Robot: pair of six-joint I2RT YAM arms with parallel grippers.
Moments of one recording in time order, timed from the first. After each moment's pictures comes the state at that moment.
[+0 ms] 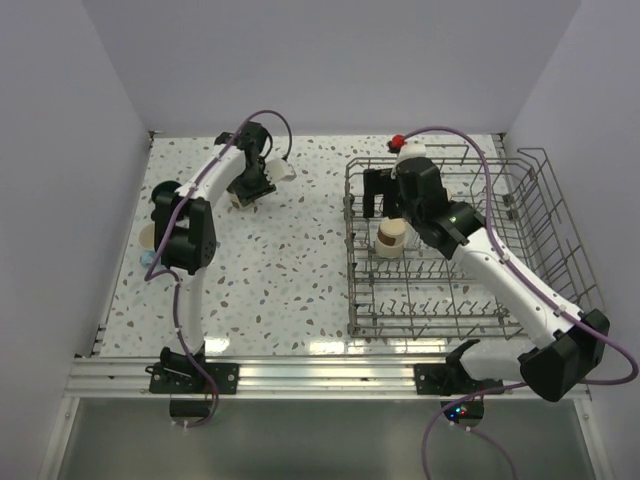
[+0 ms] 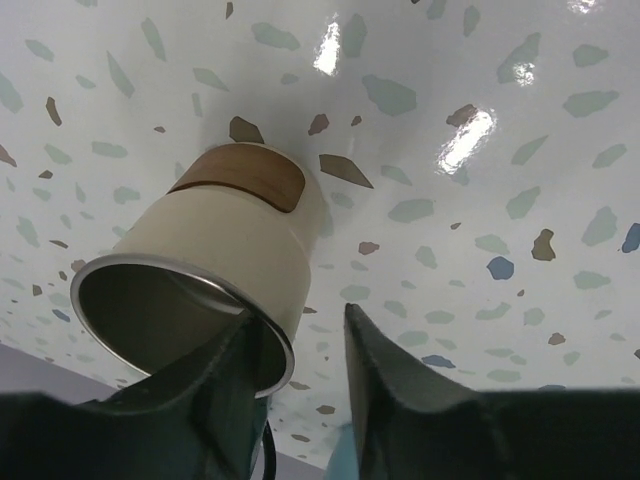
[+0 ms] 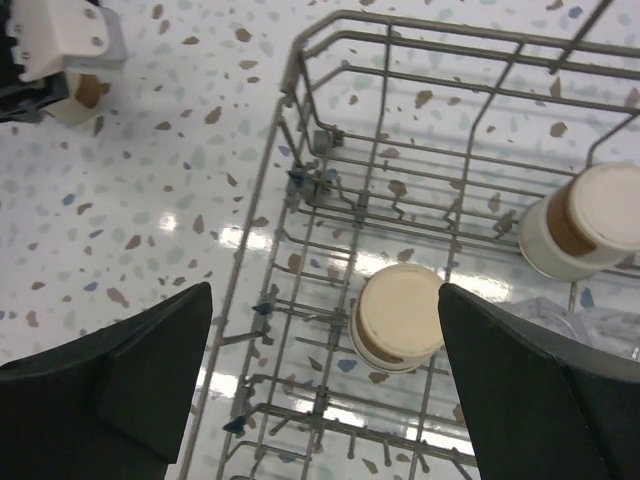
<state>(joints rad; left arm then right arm) -0.25 2.22 1.97 -1.06 -0.07 0.88 0.61 1.27 1.26 -0.50 0.29 0.27</state>
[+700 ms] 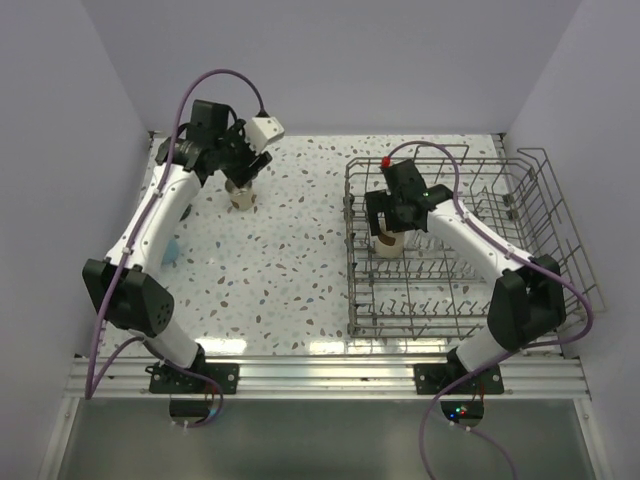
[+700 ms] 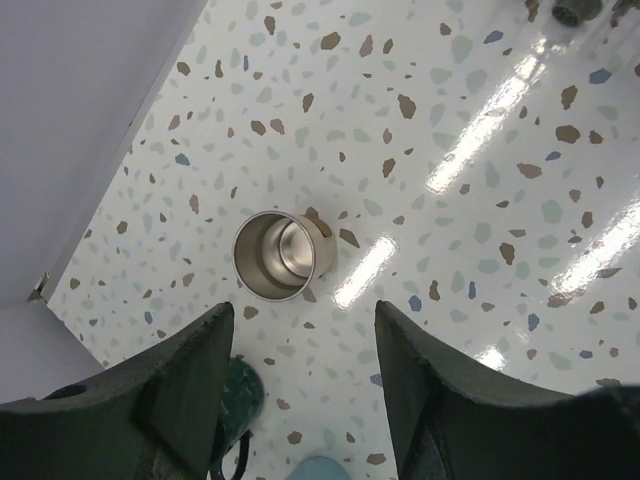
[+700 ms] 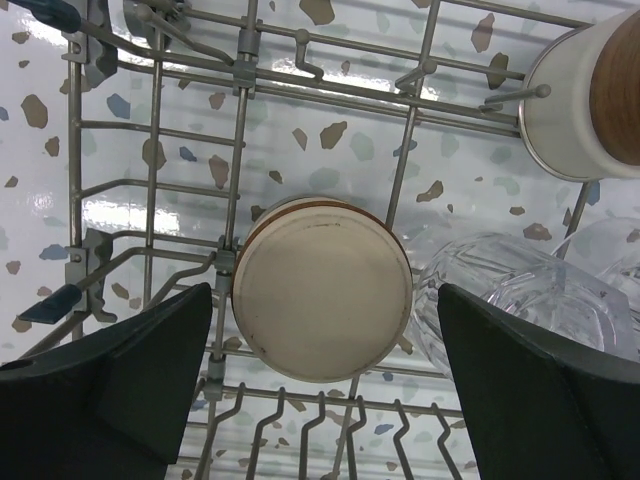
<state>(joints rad) -0.25 1.66 1.74 -0.84 0.20 0.67 0.45 1.56 1.26 -0.69 0.20 0.22</state>
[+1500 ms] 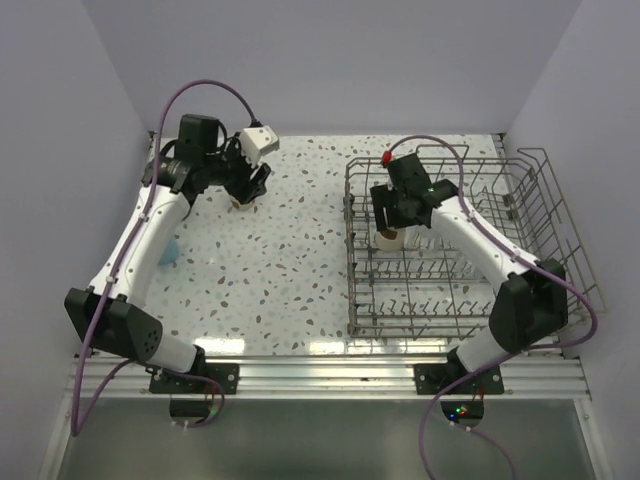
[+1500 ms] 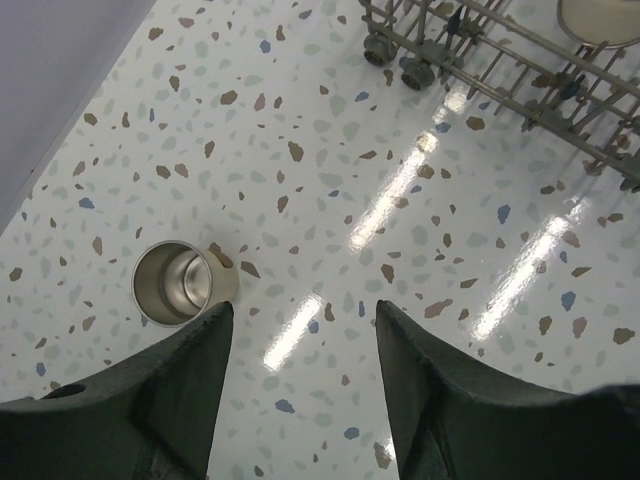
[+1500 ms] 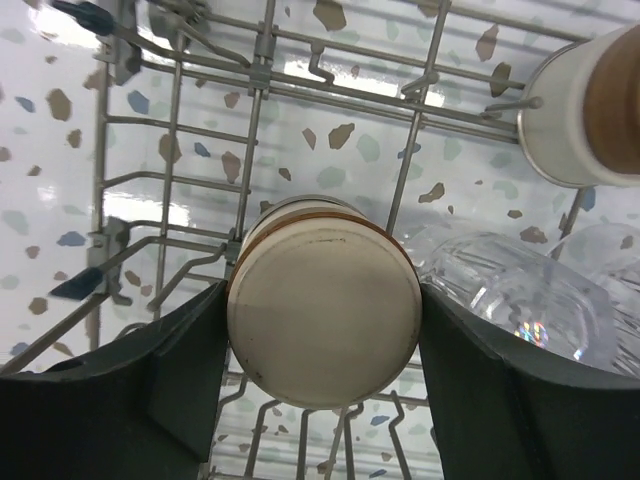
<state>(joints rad) -0.25 1.48 1.57 -0.82 0.41 0.55 0.44 1.57 1.30 -0.73 0.17 0.20</state>
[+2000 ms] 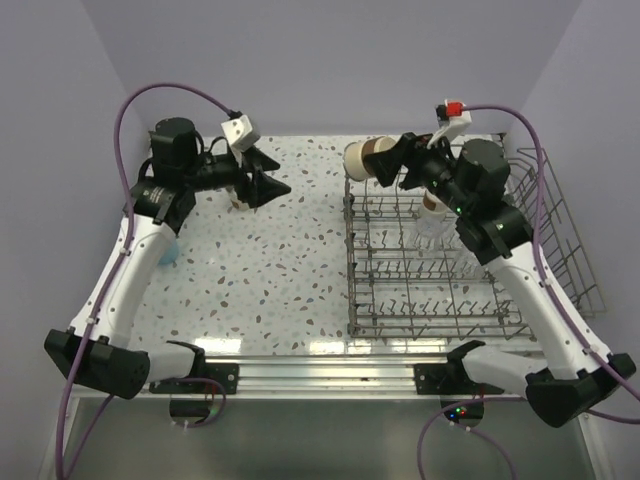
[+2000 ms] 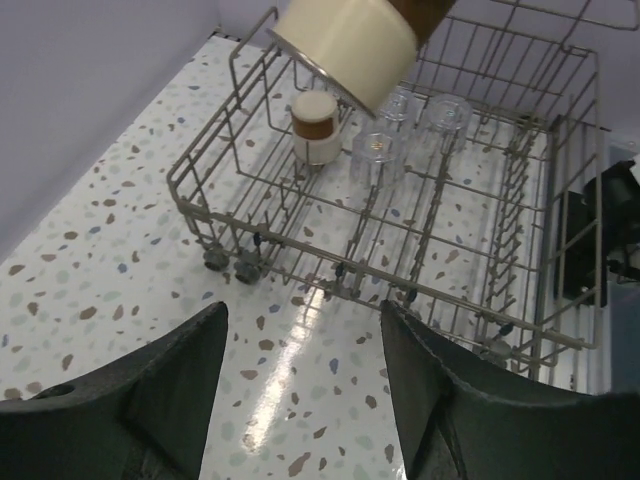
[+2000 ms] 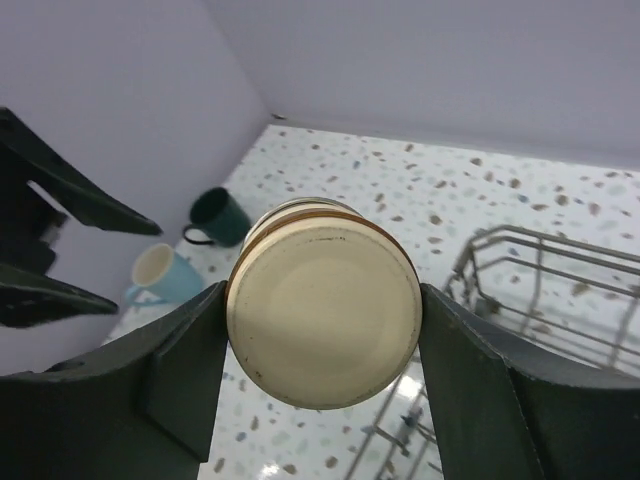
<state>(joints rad) -0.25 1.28 1.45 -0.49 0.86 0.24 0.44 1.14 1.36 -0.34 -0.10 0.33</state>
